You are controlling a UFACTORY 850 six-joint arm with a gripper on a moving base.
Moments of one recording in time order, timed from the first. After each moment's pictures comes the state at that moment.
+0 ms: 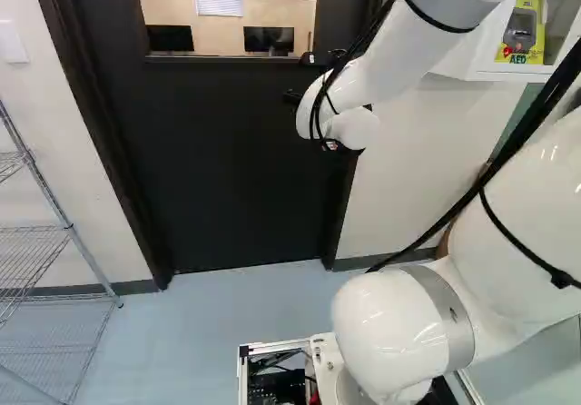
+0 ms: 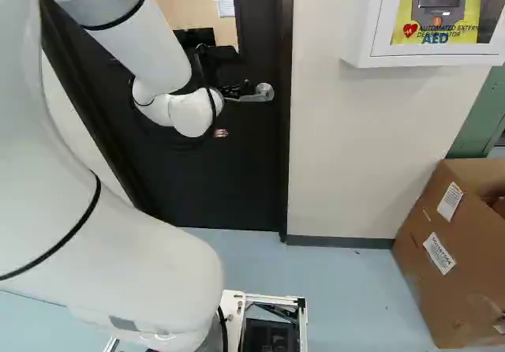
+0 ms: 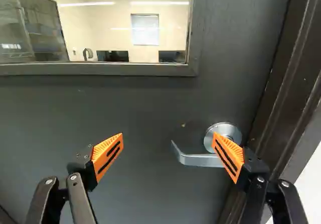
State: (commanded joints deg) arm 2.1 10.5 -30.5 0.0 47.3 0.0
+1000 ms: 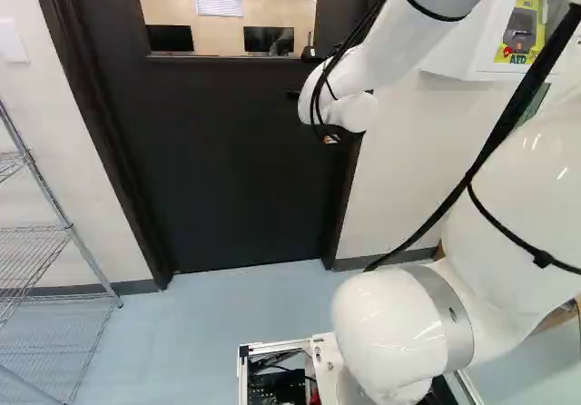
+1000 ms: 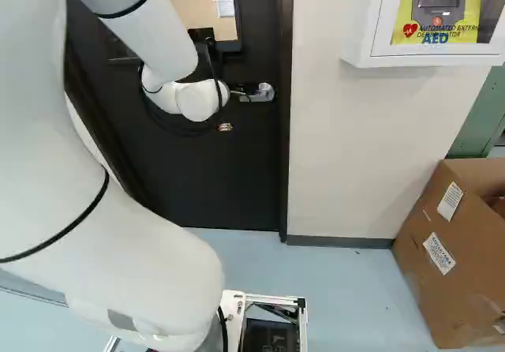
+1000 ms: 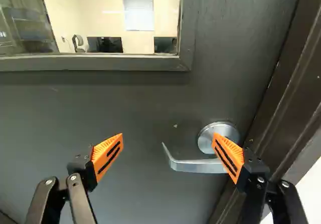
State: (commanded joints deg) arm 0.6 7.3 -35.2 0.0 40.3 0.0
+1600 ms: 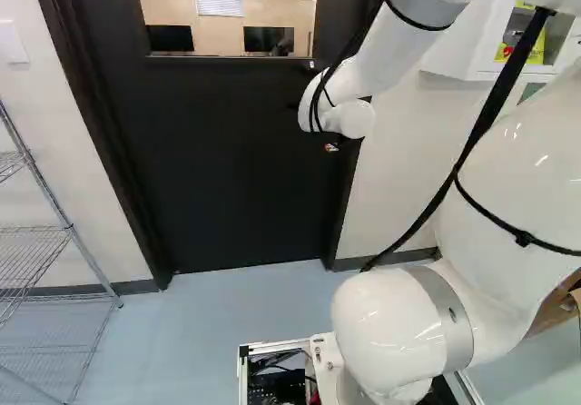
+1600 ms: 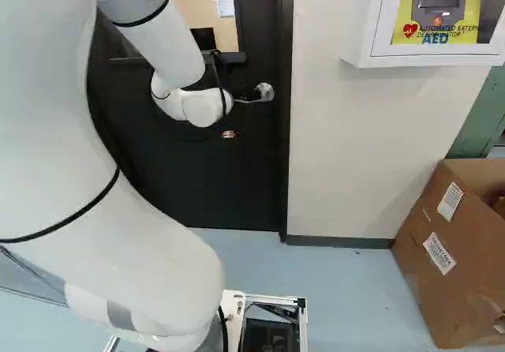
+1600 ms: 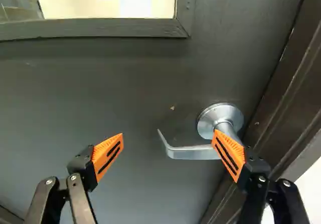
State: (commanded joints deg) arm -0.1 3.4 -35.1 0.0 40.3 0.0
